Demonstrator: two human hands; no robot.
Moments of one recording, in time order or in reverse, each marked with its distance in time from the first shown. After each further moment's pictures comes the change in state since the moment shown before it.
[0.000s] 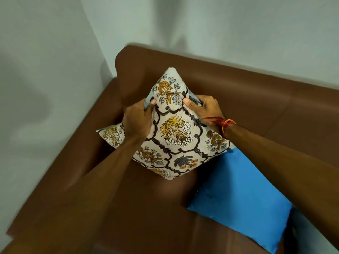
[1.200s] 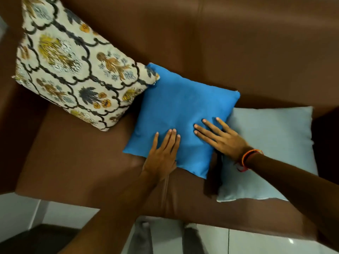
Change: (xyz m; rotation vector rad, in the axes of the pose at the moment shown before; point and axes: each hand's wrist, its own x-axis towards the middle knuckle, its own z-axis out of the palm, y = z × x) left_hand -0.372 0.097 0.205 0.688 -0.664 0.703; right_hand -0.329 0.316 -0.173 -1.452 -0.227 -0.697
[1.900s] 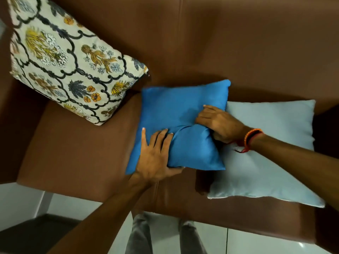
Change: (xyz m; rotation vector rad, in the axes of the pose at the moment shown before) left_hand -0.004 0.035 -0.029 -0.249 0.279 -0.137; right_hand 0.024 0.056 -0.041 0.732 0.020 -0.024
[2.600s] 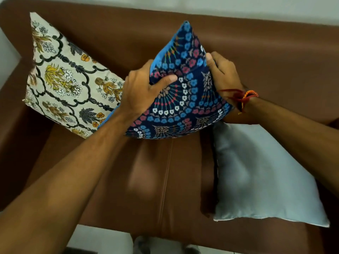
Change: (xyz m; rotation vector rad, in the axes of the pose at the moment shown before) left_hand 0.202 -0.072 -0.154 -0.477 0.227 -0.188; right_hand 0.105 0.041 -0.121 0.510 0.628 0.609
